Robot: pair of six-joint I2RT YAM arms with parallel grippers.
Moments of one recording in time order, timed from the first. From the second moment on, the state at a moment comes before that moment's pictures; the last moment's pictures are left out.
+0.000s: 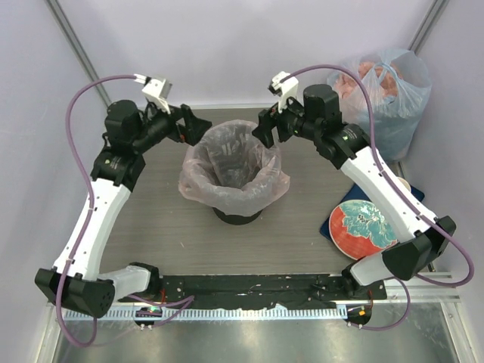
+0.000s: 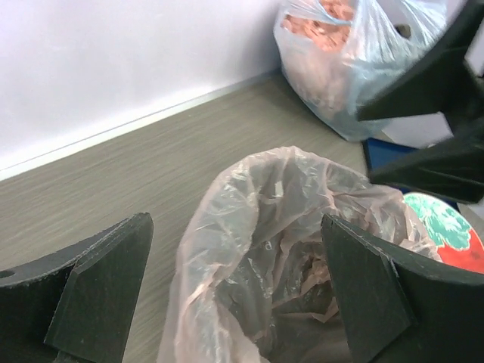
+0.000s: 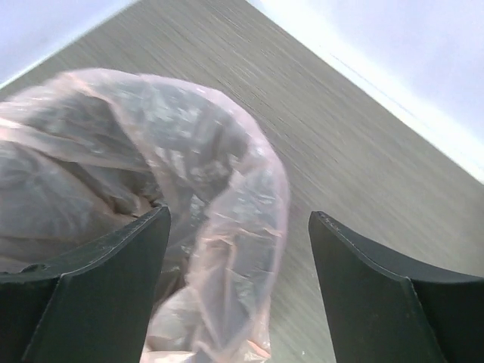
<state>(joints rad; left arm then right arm) -0.28 1.20 1.36 -0.26 0.45 -0.14 0.53 1.46 1.58 -0.47 -0.24 -0.08</state>
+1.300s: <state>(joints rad) -0.03 1.02 1.25 -0.53 0.36 -0.21 0.83 2.10 1.92 -1.15 -0.11 -0.41</state>
